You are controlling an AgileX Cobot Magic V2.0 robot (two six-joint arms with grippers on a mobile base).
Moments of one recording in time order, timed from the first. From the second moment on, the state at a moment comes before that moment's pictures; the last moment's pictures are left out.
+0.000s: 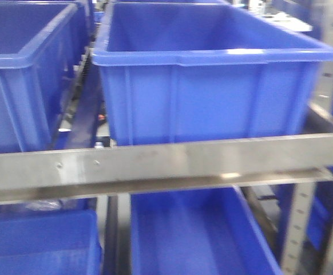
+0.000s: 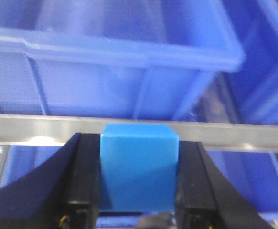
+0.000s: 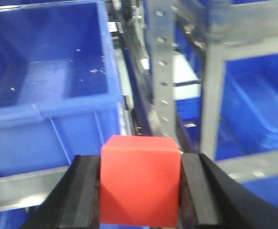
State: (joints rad) left arm -0.18 0.41 -0.44 0.20 0.54 -0.40; right arm 0.01 0.33 -0.39 -0.03 0.29 0.17
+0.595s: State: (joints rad) left arm -0.18 0.41 -0.44 0.20 0.54 -0.40; right arm 0.01 0.33 -0.39 -0.03 0.29 0.17
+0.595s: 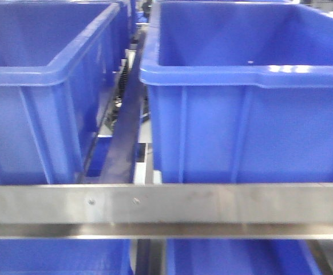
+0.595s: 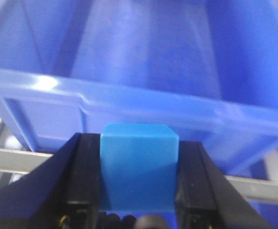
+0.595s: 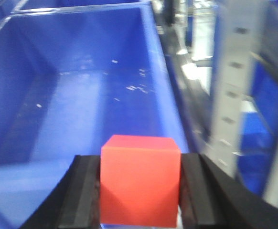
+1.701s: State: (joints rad) left arm -0.18 0.41 -0.44 0.20 0.54 -0.40; right arm 0.01 0.33 -0.39 -0.03 0.29 0.17
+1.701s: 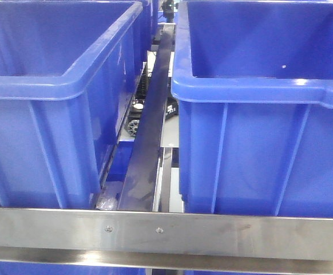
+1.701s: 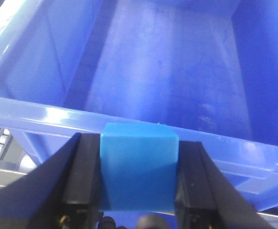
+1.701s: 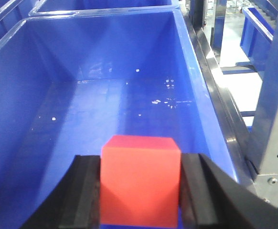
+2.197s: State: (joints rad) left arm -0.18 0.41 -0.44 0.20 0.54 -0.40; right arm 0.01 0.33 -0.39 -0.03 0.29 0.17
